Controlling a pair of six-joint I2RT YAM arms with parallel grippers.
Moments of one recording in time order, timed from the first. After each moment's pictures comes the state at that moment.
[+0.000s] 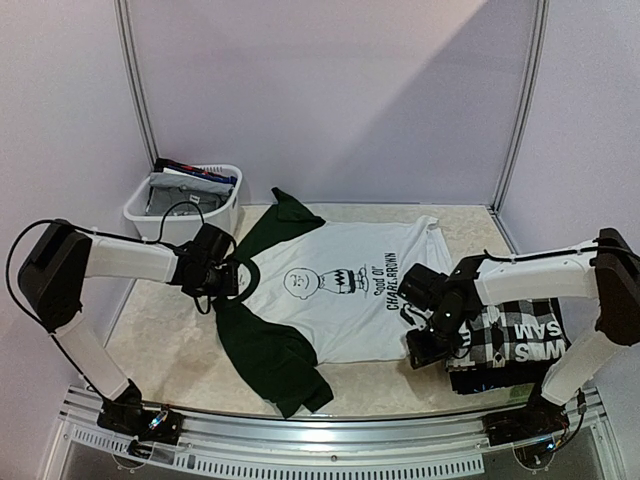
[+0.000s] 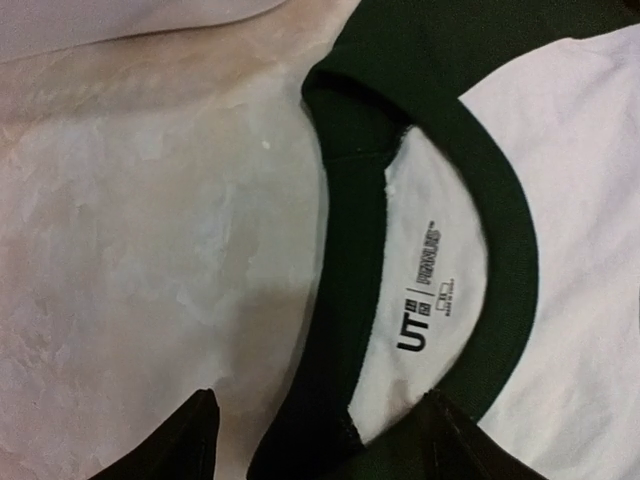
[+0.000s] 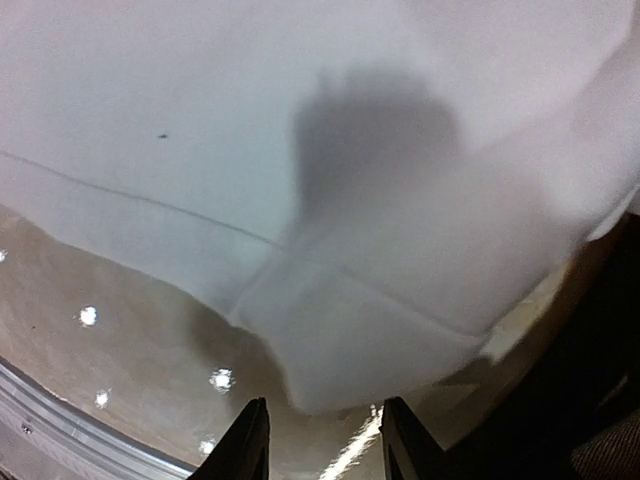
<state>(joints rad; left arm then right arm) -0.49 1.66 0.86 -0.22 -0.36 -0.51 0.87 1.60 0.93 -0.82 -0.07 0.54</state>
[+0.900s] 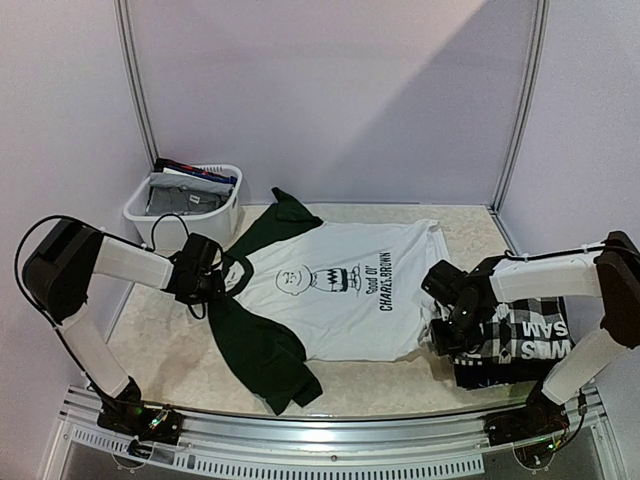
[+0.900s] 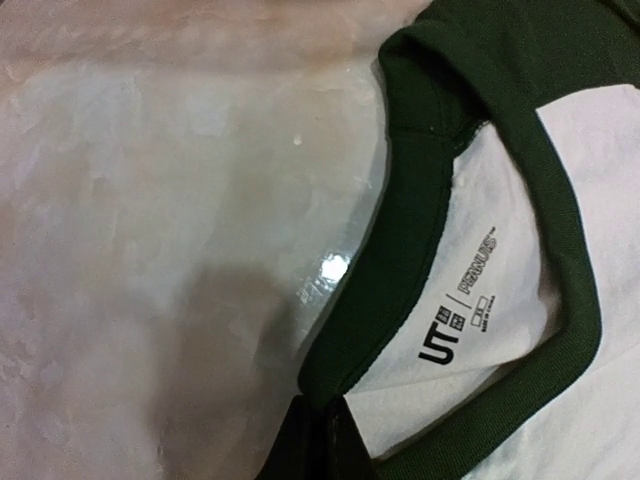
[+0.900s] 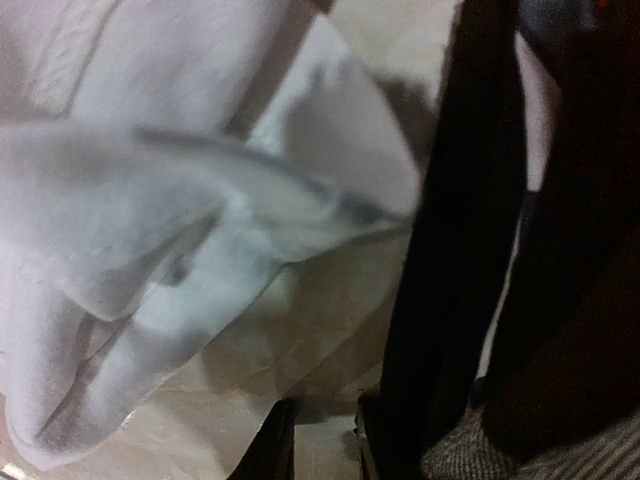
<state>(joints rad) -0.38 1.71 0.76 -0.04 -0.31 -0.57 0.70 1.55 0.81 -0.77 0.07 0.67</state>
